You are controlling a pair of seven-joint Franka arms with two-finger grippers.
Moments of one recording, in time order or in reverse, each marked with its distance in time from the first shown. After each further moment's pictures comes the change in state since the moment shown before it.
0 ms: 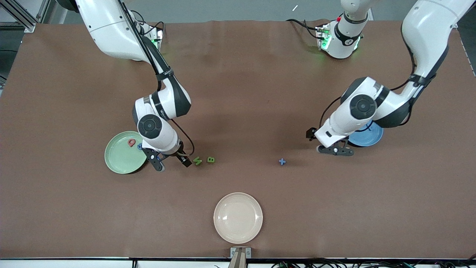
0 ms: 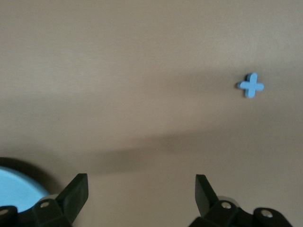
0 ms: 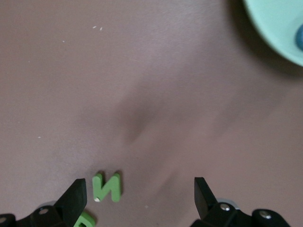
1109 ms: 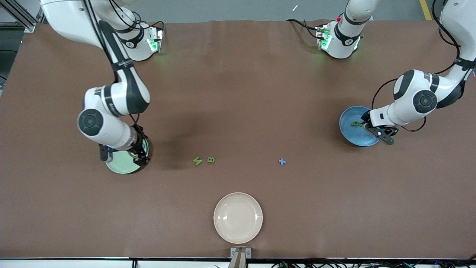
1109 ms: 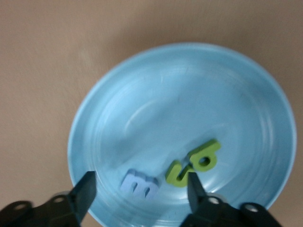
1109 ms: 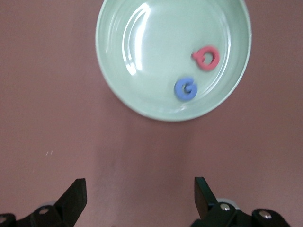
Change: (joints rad) left arm 0.614 -0.115 -0.076 -0.348 0.111 0.137 0.927; right arm -0.159 -0.209 -0.001 -0.142 0.002 -0.109 0.301
